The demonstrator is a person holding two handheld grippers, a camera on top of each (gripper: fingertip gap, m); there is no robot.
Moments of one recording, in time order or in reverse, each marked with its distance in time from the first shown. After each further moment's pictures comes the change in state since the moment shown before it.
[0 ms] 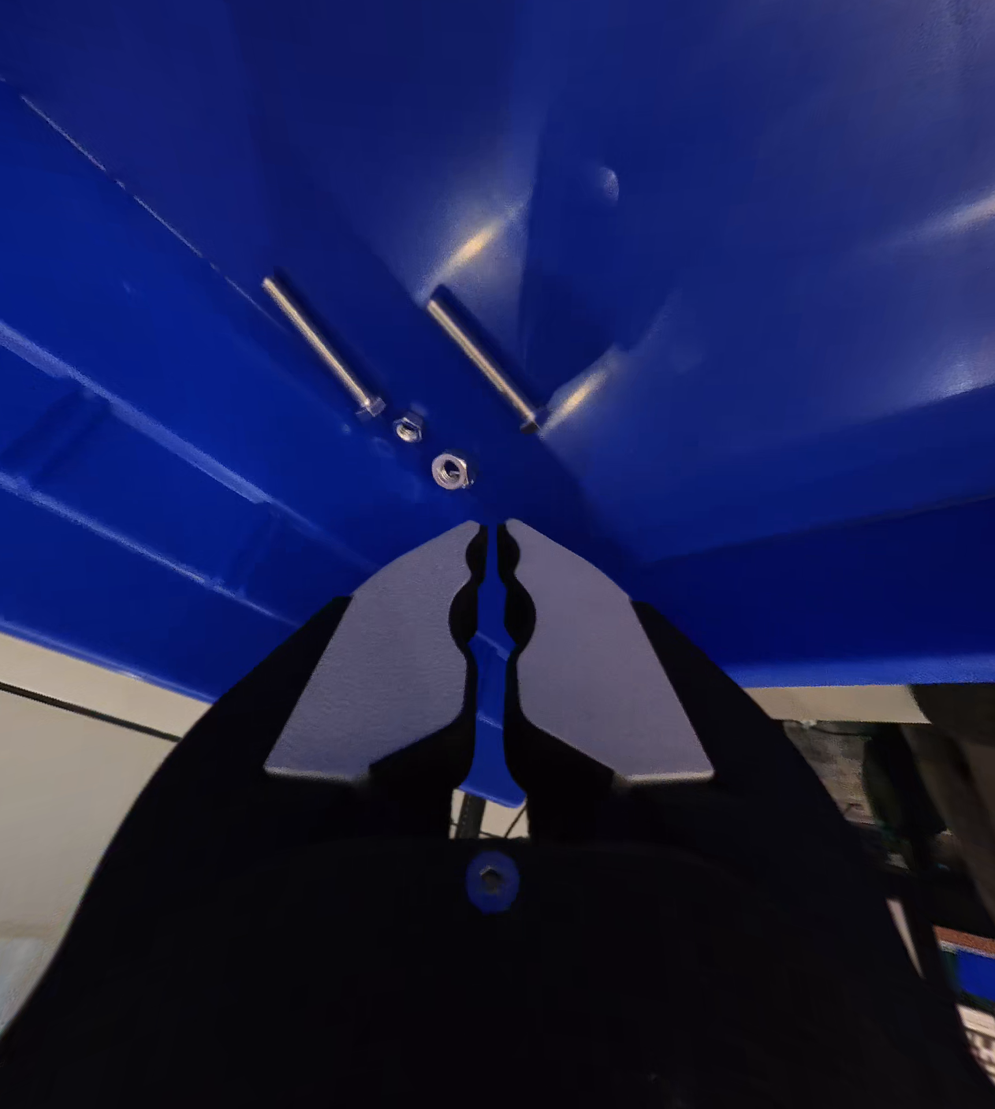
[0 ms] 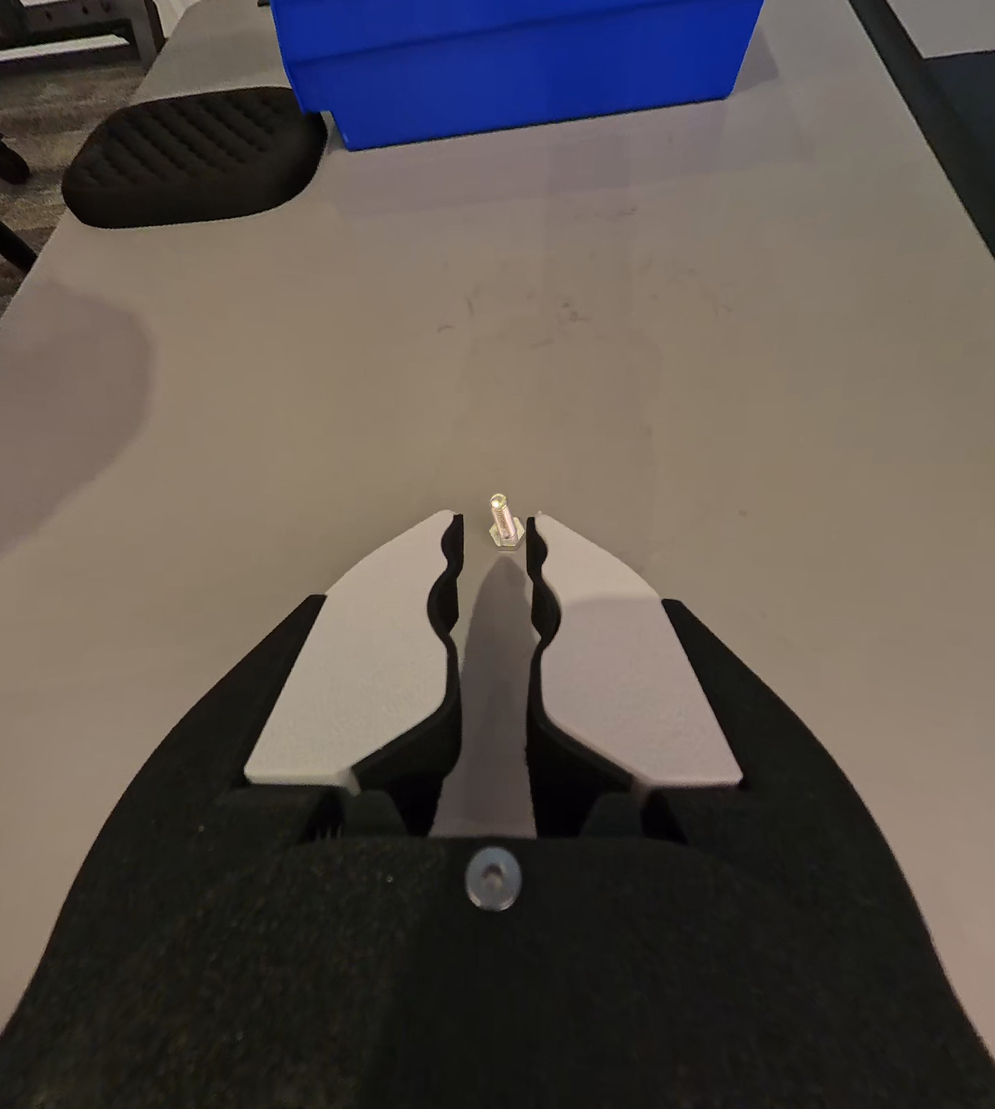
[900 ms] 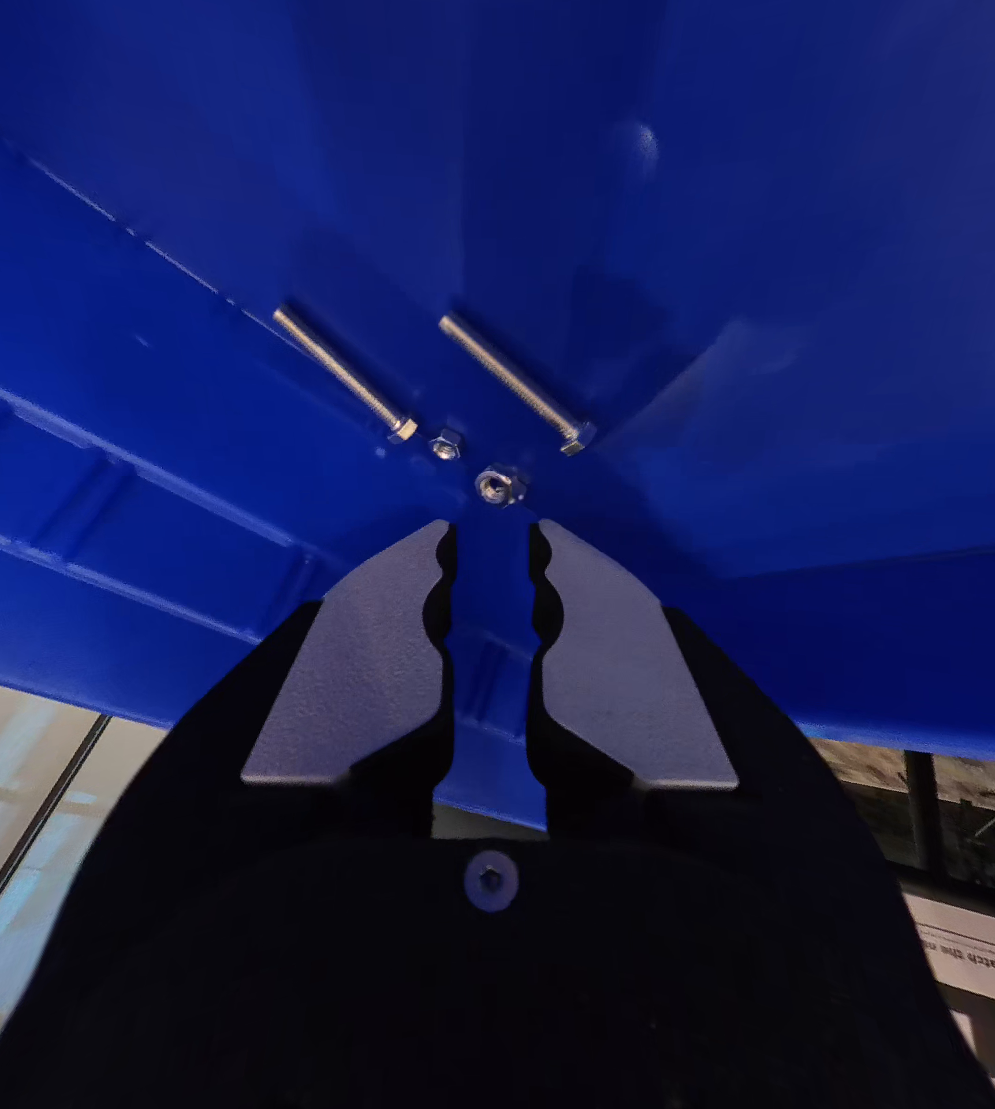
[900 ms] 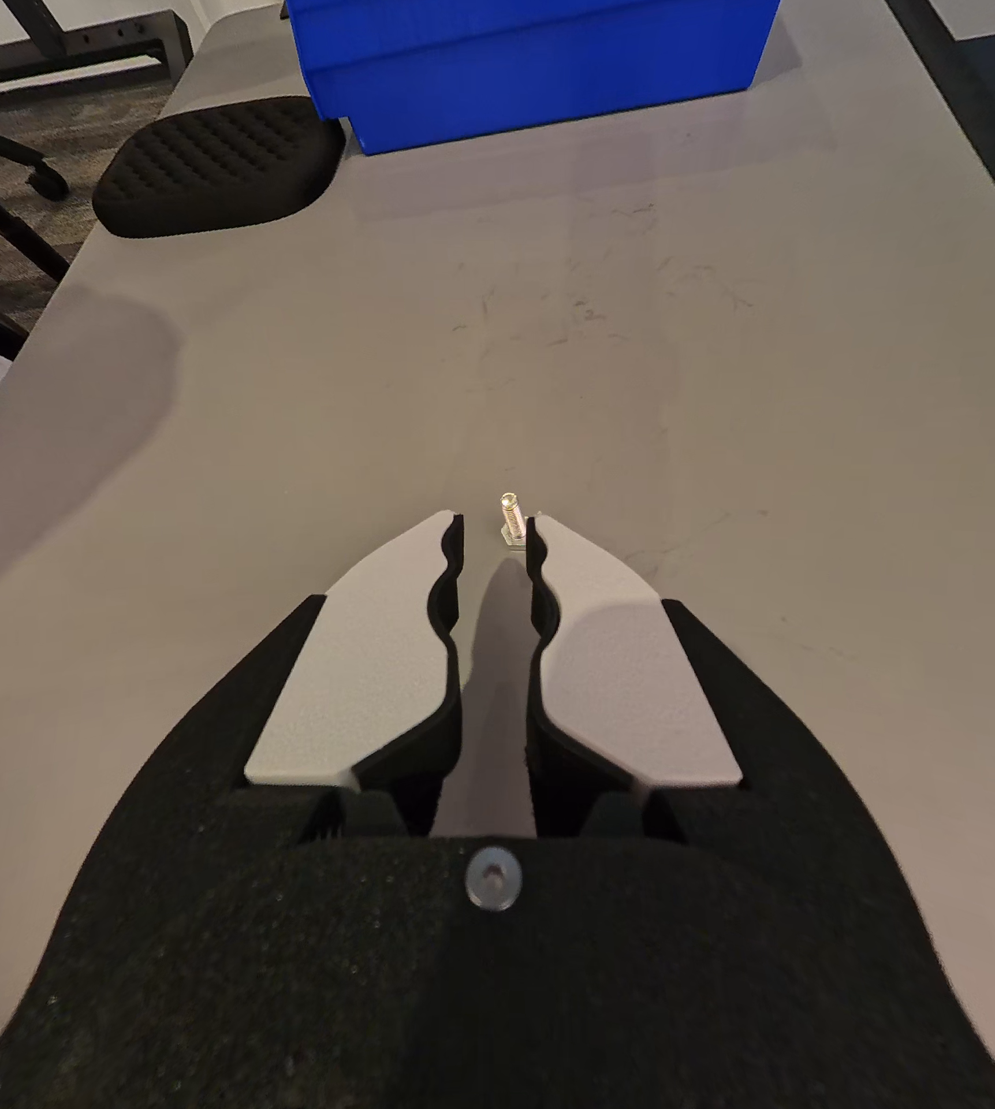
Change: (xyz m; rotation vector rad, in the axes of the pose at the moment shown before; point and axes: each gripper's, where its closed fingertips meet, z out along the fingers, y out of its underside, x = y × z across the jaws) left arm -0.016 0.001 0.016 -0.087 -0.163 0.129; right arm -0.003 0.001 0.001 0.006 -0.036 0.021
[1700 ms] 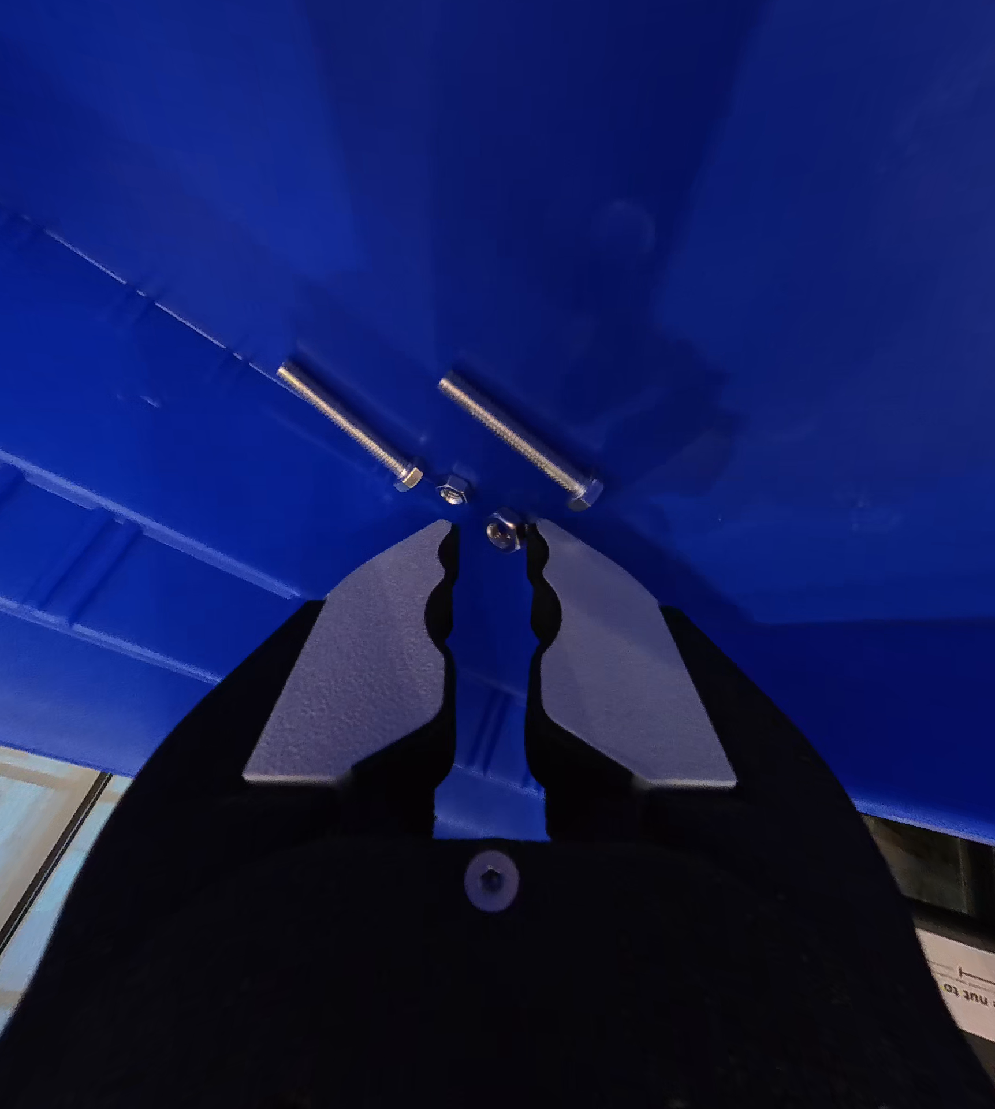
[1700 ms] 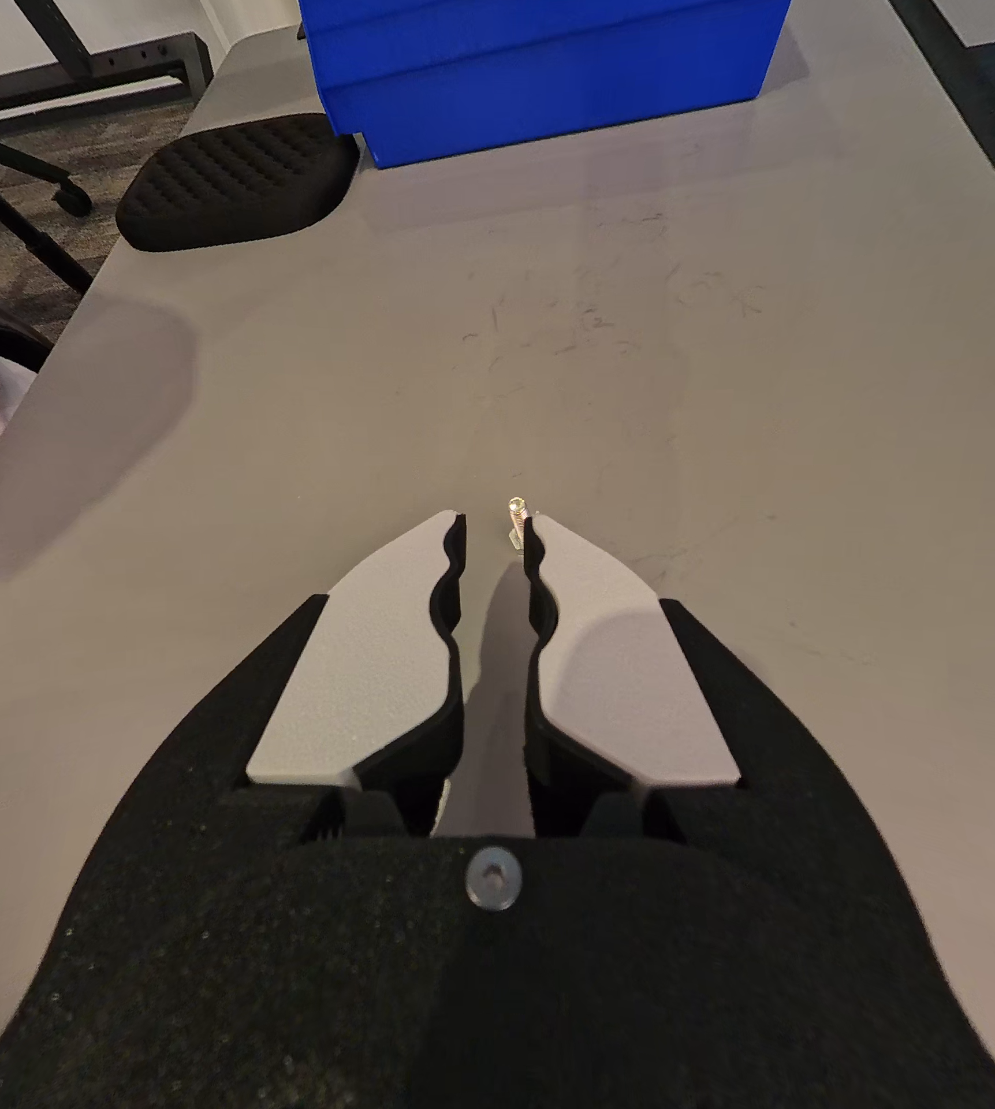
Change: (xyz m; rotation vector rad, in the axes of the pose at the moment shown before) left arm -0.003 -0.010 0.013 0.004 -0.060 0.025; right arm -0.001 -0.002 -0.002 0.013 -0.020 0.009
